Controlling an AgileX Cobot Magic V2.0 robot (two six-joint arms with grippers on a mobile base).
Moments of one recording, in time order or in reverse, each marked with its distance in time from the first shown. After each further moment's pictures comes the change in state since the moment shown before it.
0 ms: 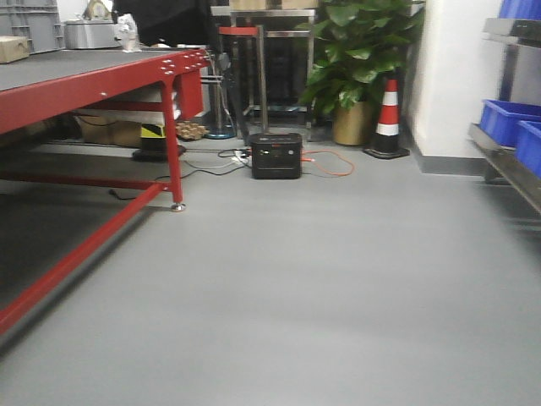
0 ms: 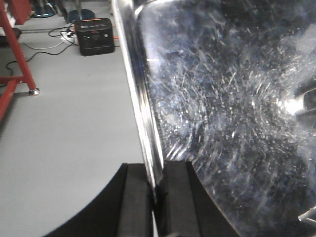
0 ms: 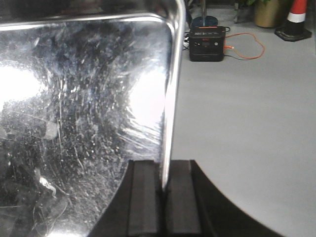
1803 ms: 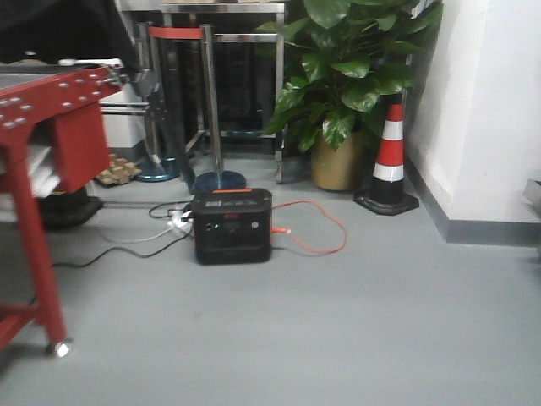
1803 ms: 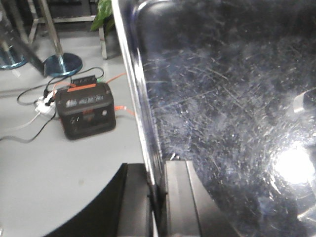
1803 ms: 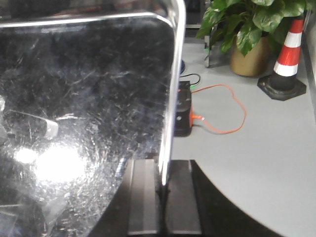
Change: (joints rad) left arm 0.000 -0.002 0.000 0.002 0.002 0.000; right arm 0.000 0.000 0.000 0.002 -0.001 0.000
